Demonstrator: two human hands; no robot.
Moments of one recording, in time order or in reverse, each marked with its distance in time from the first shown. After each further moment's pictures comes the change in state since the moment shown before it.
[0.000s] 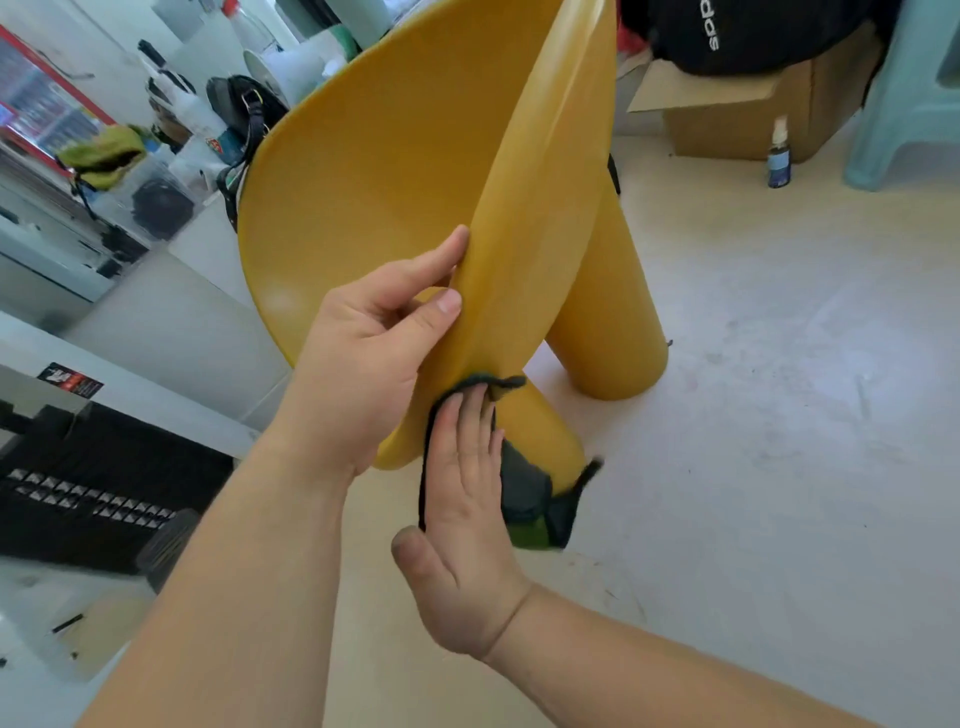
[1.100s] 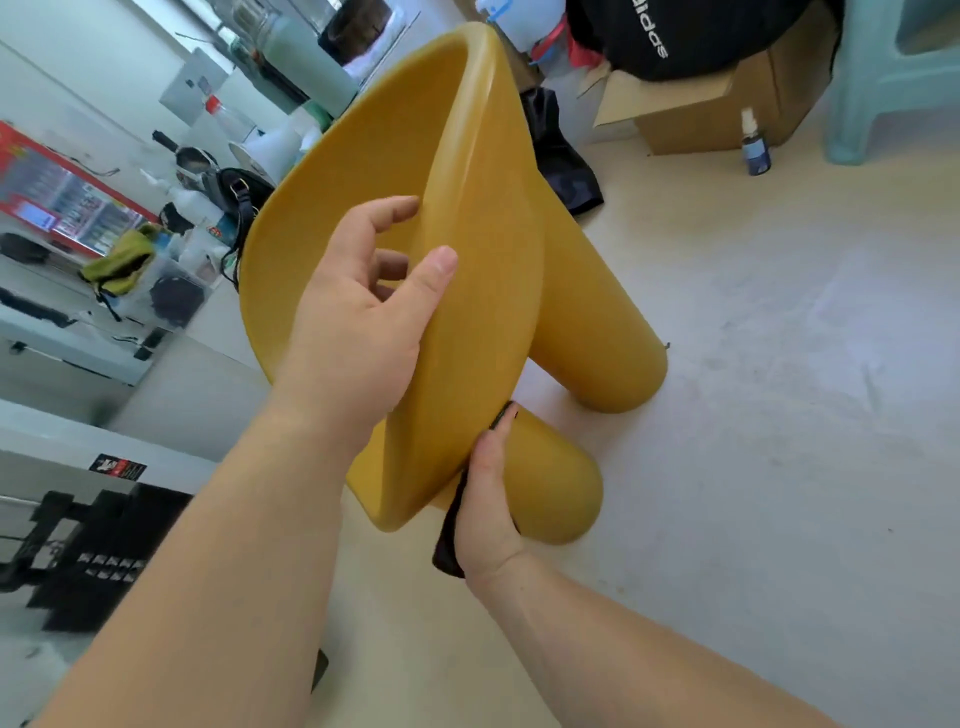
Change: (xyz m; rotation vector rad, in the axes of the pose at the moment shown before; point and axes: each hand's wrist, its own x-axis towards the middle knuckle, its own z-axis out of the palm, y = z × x) left_hand 0.064 0.055 0.043 0.378 0.039 0.032; right_hand 0.075 0.052 -0.002 0.885 0.304 0.604
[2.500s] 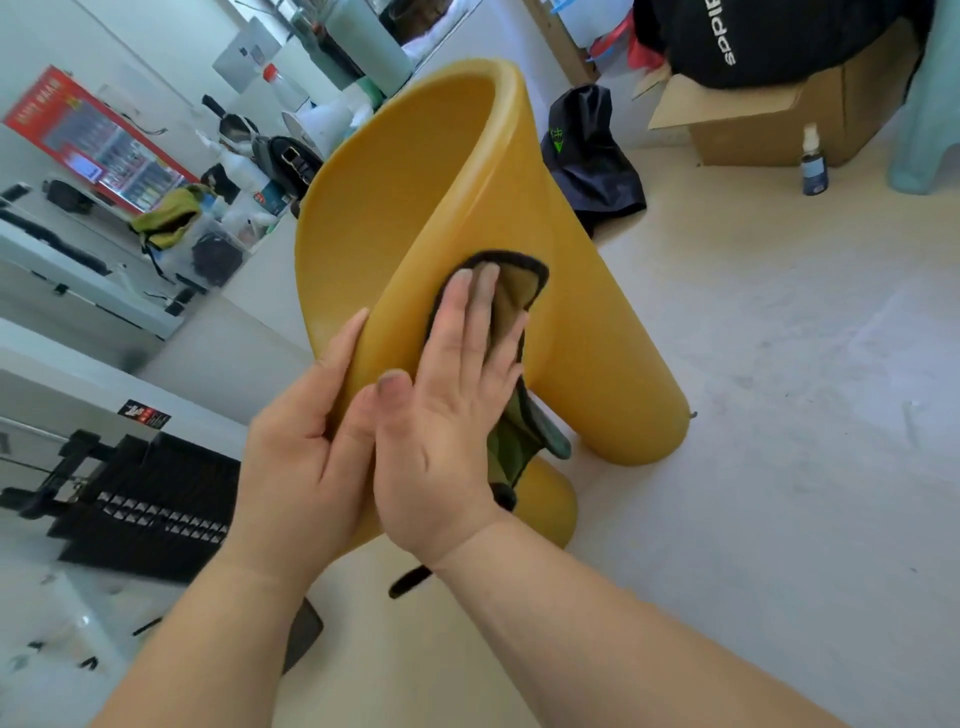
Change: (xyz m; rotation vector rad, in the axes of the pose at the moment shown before) left_hand -0.087 -0.061 -0.045 0.213 0.164 0.103; right_hand -0.051 -0.103 0.065 -0.628 -0.019 -0.650
